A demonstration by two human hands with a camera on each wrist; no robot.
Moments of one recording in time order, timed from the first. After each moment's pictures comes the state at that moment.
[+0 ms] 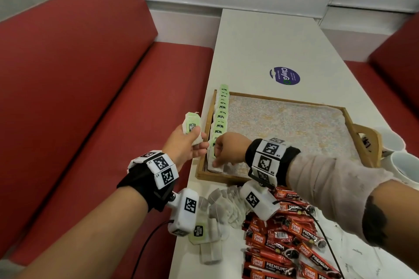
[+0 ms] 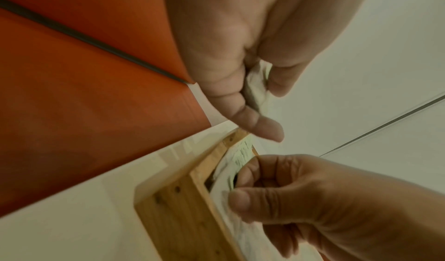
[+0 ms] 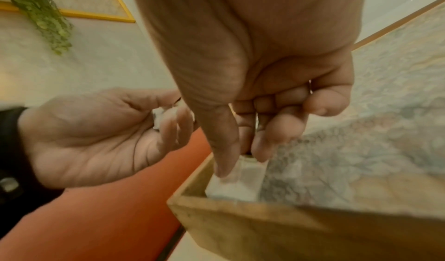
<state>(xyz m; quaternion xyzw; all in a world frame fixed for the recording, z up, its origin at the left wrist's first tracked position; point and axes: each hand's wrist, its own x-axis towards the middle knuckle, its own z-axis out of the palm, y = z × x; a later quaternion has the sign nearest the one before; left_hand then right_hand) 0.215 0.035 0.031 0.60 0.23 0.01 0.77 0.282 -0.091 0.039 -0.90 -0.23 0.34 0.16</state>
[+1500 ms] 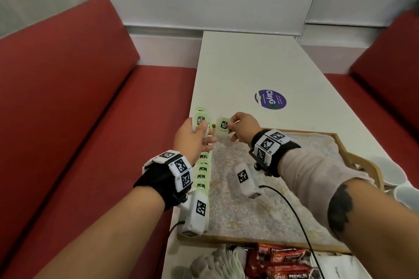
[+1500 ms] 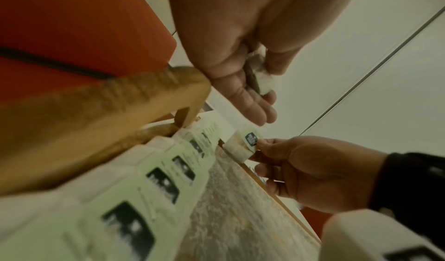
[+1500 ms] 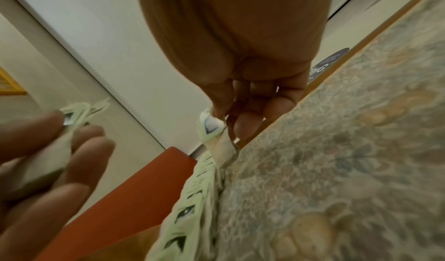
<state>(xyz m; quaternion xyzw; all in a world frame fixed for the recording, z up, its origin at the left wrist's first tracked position) 0.335 0.009 0.055 0.66 0.17 0.08 0.73 0.436 -0.115 0.038 -0.88 -0.03 0.15 0.45</state>
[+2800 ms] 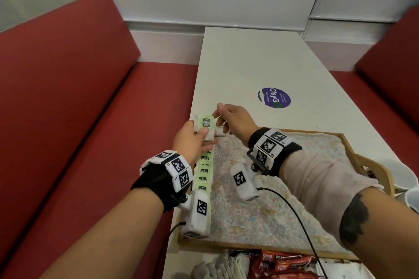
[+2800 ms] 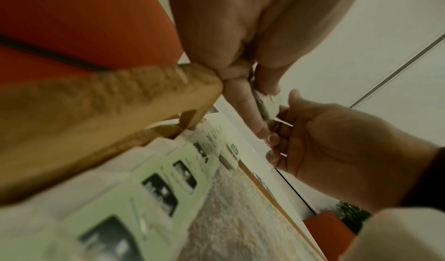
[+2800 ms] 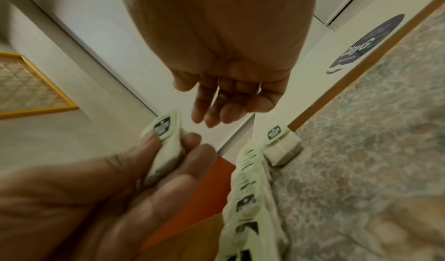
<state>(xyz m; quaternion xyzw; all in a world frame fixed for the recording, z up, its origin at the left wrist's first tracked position) 0.347 0.019 0.038 0.69 0.17 0.03 0.71 0.433 -0.095 0.049 -0.82 -0.14 0.14 0.54</state>
